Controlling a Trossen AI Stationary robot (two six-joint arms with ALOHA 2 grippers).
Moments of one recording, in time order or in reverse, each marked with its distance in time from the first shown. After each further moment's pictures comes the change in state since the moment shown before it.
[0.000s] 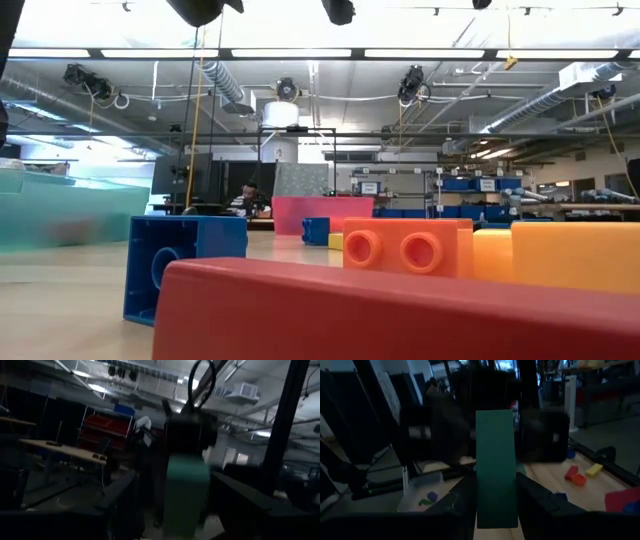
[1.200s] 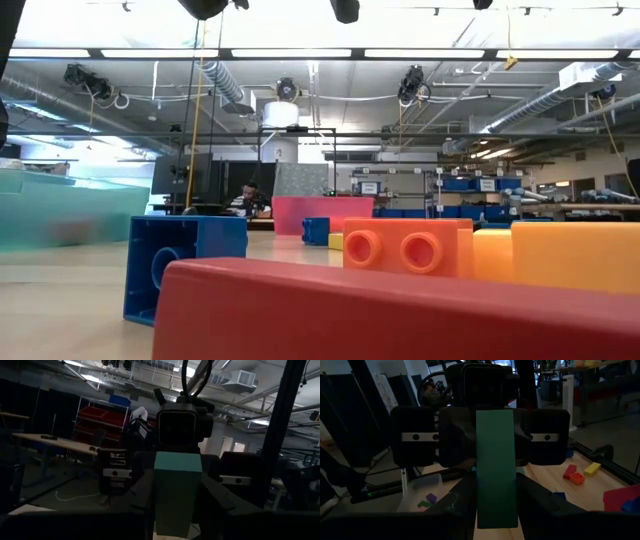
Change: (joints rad) left arm 0.014 -0.001 0.043 -0.102 0.038 0.000; right arm 0.000 -0.003 0.000 -0.002 -0.002 0.014
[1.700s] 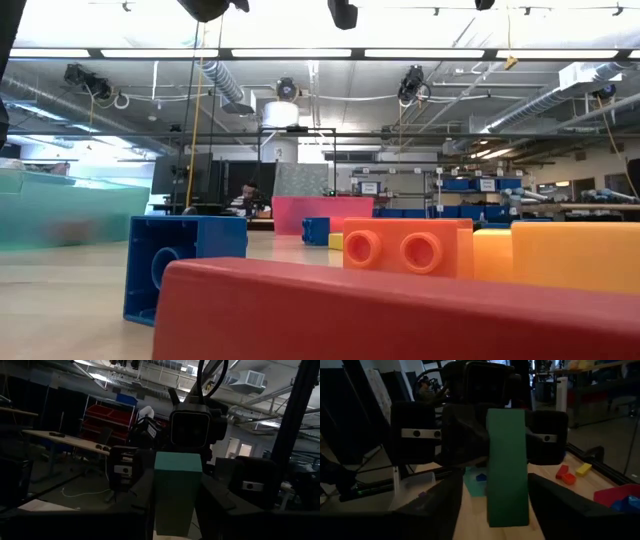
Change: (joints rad) left arm 0.002 0.000 0.000 -0.007 -0.019 -0.013; right arm 0.000 0.000 0.000 -0.017 0.048 -0.022
